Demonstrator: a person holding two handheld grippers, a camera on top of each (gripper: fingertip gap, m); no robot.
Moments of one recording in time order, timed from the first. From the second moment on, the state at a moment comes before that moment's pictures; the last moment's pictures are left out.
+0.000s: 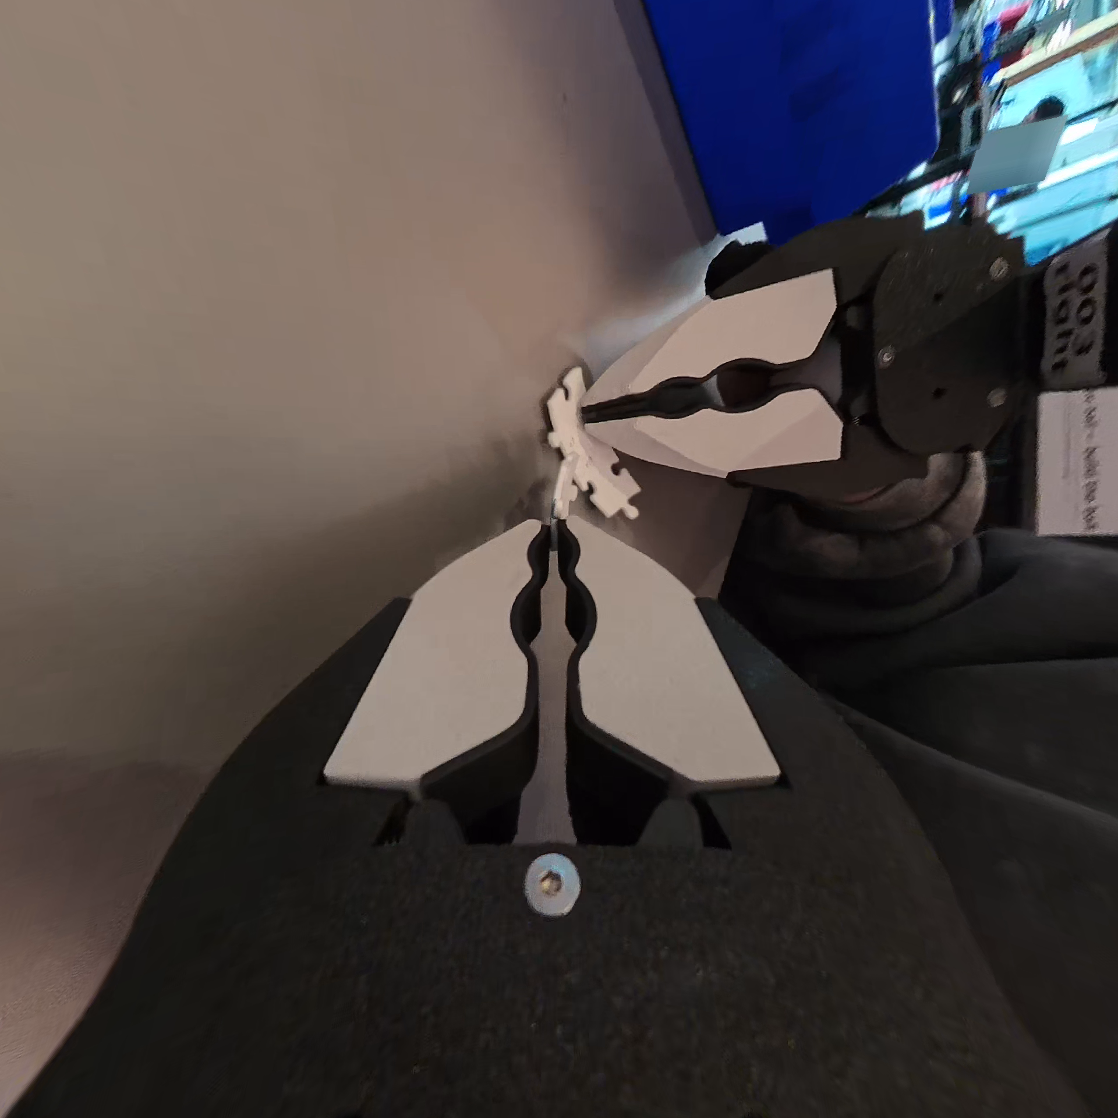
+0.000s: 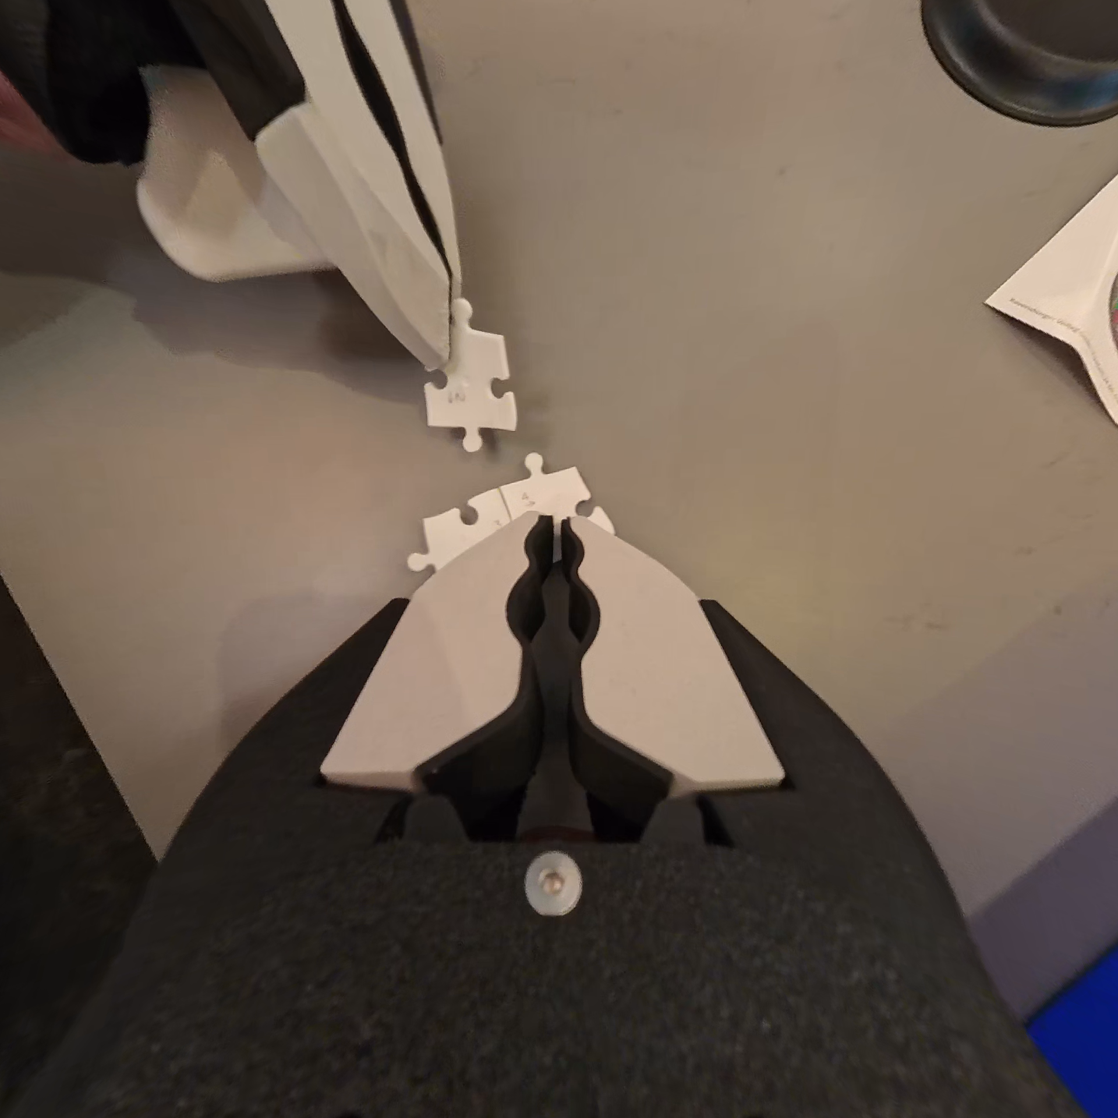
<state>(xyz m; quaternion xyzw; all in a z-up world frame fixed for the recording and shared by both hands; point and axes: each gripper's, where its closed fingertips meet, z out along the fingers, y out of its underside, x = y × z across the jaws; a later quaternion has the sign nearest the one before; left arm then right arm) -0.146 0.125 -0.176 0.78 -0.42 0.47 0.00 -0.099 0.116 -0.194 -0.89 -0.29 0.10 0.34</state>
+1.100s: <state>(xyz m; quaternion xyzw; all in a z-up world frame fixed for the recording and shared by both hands) -0.140 0.095 -0.184 0.85 -0.20 0.49 0.02 -0.123 0.093 -0.189 -0.87 -0.33 0.11 0.36</state>
